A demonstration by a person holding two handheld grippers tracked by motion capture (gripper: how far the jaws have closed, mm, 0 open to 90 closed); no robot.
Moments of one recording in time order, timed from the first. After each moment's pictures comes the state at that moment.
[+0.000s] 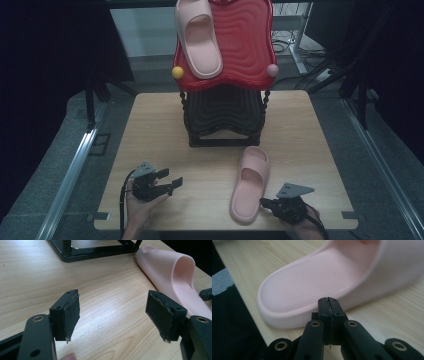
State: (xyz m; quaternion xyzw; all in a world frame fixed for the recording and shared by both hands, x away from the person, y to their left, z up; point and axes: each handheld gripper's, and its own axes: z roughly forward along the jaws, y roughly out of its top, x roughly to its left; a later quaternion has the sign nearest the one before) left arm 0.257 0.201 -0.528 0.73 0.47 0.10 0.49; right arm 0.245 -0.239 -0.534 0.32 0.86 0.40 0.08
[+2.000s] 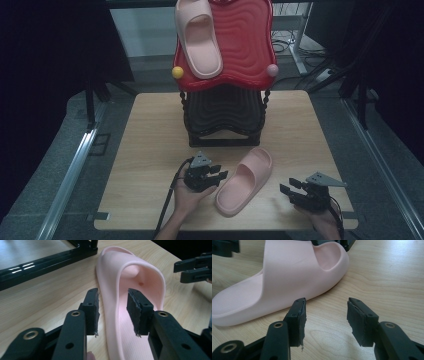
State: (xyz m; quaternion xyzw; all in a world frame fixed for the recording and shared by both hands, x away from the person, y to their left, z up) left arm 0.298 0.061 -0.513 0.78 0.40 0.08 0.48; right arm 0.266 -0.299 -0.523 0.45 0.76 0.44 0.16
